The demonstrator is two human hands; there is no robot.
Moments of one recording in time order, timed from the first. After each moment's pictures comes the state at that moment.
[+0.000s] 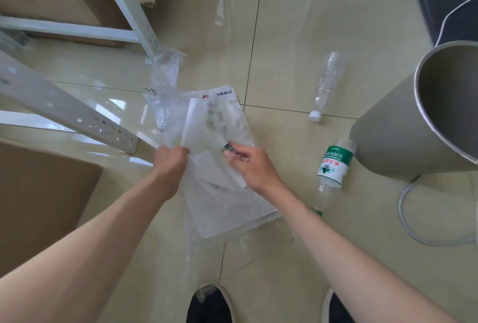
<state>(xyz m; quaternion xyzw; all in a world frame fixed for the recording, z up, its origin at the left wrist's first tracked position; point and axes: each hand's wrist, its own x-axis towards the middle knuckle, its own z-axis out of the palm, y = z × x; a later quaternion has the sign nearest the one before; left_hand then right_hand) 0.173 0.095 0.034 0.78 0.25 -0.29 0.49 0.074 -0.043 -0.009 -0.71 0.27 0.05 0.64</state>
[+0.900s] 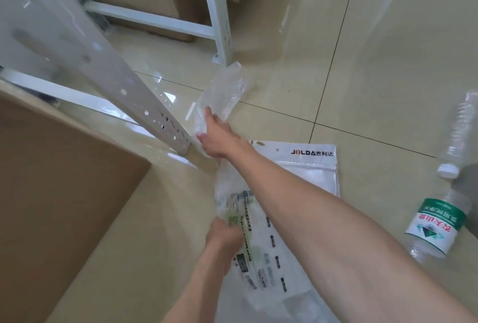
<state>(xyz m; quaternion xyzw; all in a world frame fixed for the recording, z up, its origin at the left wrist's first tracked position) 0.119 0.147 -0.041 0.78 0.33 -0.40 0.35 0.284 0.077 -0.064 -0.88 0.08 0.25 0.39</state>
